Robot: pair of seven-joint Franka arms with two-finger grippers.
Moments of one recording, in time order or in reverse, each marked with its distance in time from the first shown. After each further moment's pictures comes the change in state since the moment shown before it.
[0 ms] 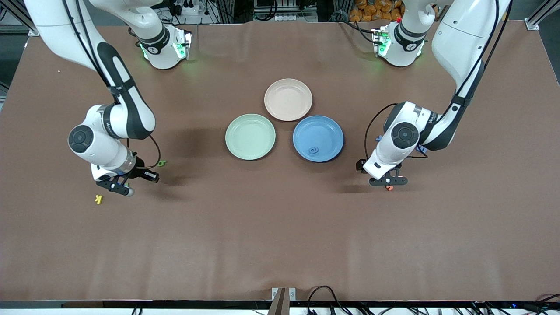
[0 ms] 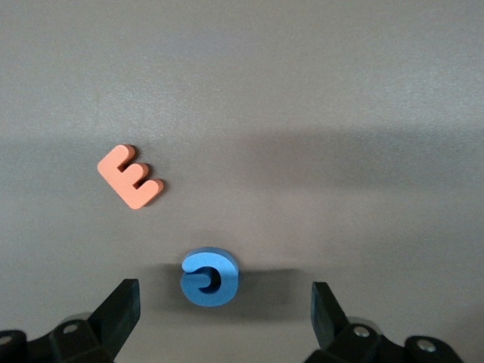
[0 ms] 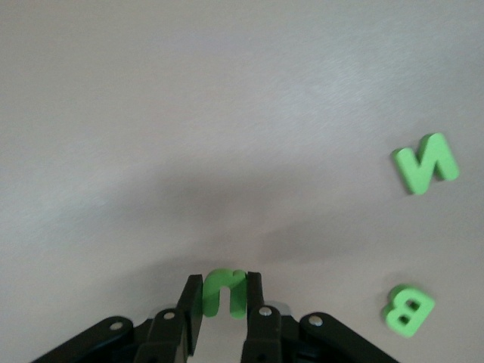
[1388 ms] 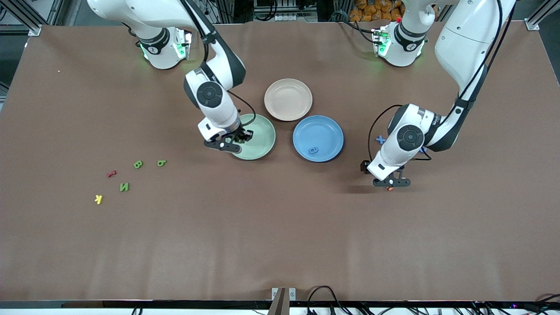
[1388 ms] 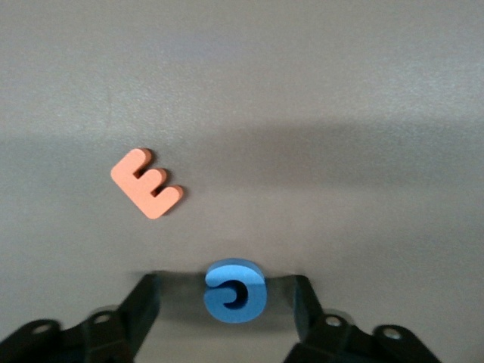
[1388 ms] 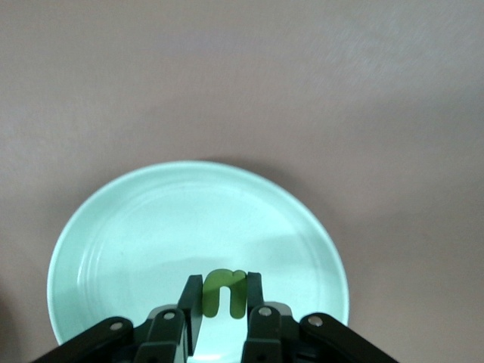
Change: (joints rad) left arm 0.034 0.020 -0.001 -0.010 0.000 0.032 0.045; right arm 0.597 -0.028 0.009 -0.010 0.000 -0.067 0.481
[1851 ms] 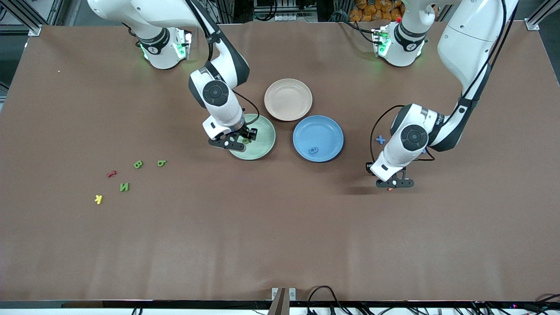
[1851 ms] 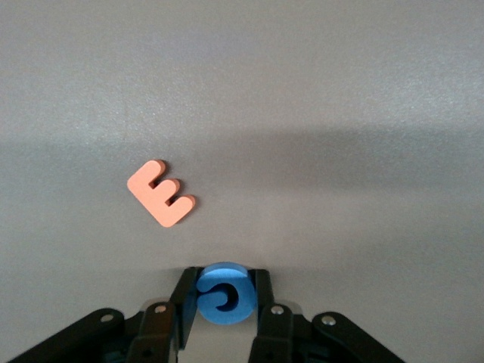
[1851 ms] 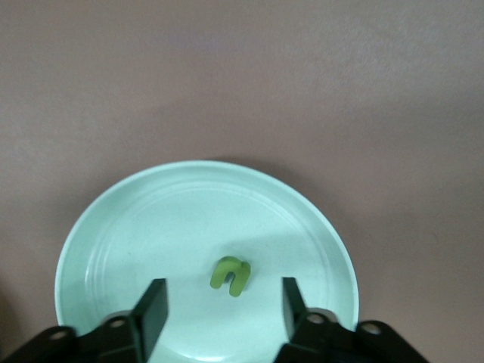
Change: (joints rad) left arm 0.013 -0.008 -0.003 0.001 0.000 0.005 0.006; right arm 0.022 0.009 -0.013 0.011 -0.002 0.002 0.013
